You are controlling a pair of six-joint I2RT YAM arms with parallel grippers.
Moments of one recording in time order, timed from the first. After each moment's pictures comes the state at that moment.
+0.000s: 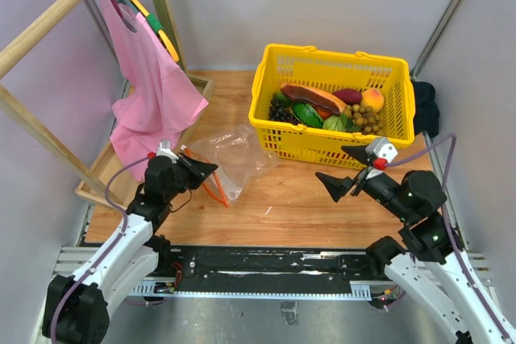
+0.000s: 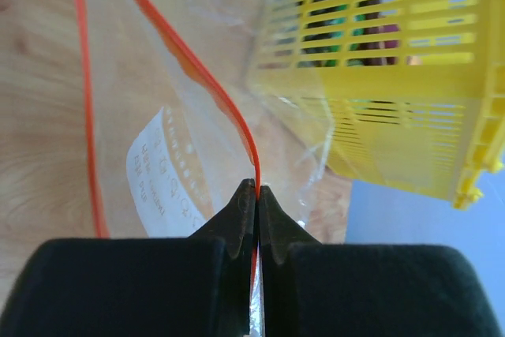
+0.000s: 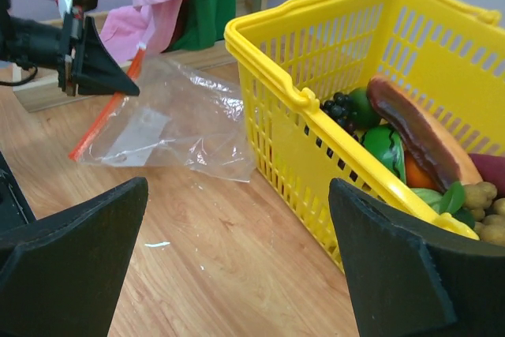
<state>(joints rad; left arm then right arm) -0.27 0.77 0.28 0.09 0.18 -1.11 0.52 0.37 0.67 -0.26 -0.28 -0.07</state>
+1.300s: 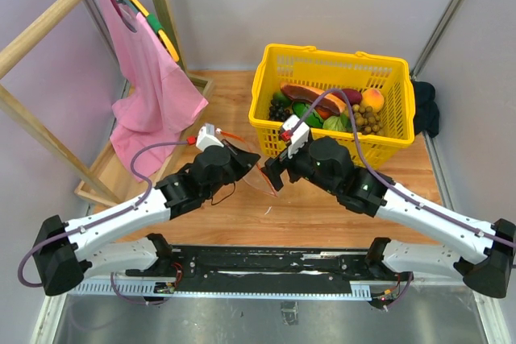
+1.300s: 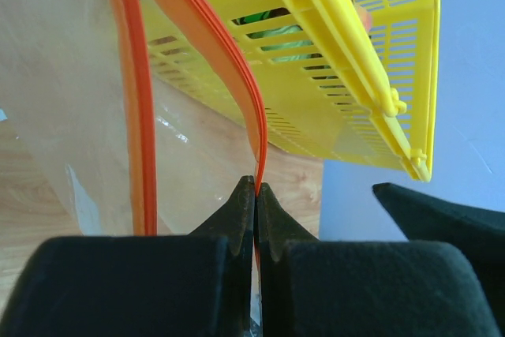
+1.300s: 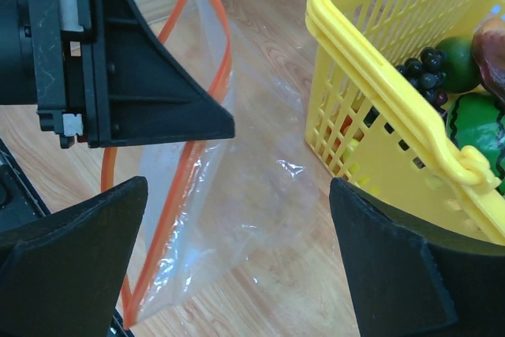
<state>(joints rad) -0.92 1.03 0.72 -0.07 -0.42 -1.27 1.01 1.05 0.95 -0.22 0.18 0.02</state>
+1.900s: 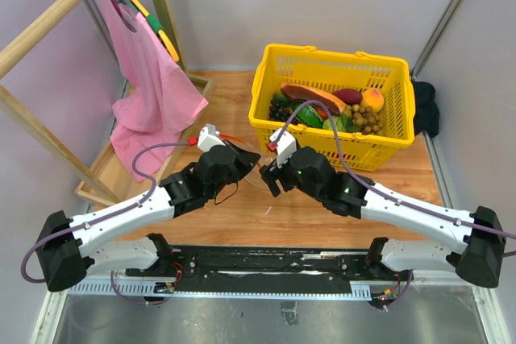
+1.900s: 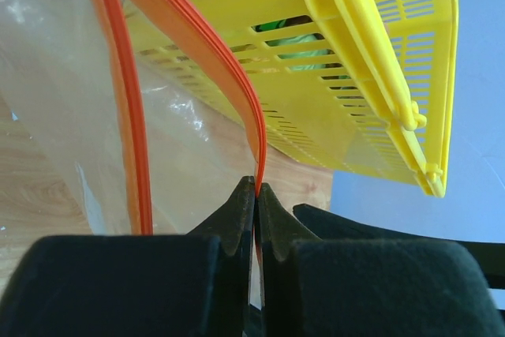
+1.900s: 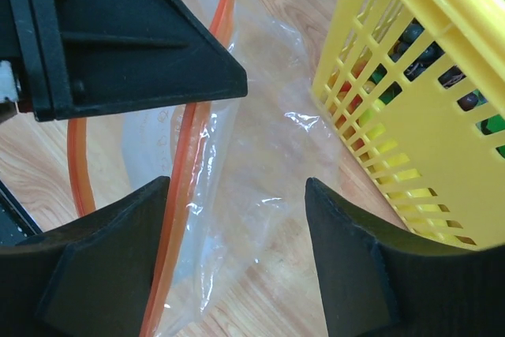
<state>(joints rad) -0.94 1.08 0.75 -0.09 -0.48 -1.29 1.07 1.14 0.87 -0.19 0.27 0.05</state>
